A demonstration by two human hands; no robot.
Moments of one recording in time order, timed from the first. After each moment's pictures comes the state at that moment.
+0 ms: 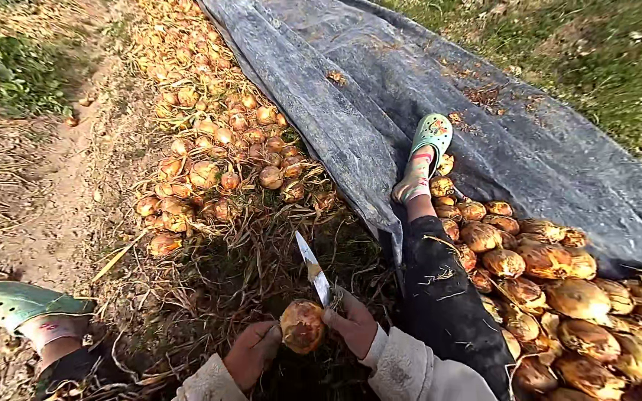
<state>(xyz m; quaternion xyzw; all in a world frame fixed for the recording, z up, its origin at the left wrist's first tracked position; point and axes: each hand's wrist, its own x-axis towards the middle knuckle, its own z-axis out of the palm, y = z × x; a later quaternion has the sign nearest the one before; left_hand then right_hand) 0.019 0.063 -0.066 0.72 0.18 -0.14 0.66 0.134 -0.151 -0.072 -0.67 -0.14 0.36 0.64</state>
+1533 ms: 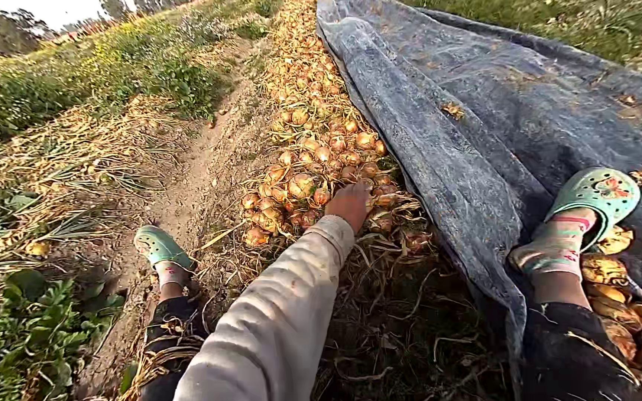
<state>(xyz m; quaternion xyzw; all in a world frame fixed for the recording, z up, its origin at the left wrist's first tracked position) 0.256 0.132 0.022 0.96 0.20 0.06 0.18 0.245 -0.242 -0.003 -0.61 0.09 0.03 0.79</state>
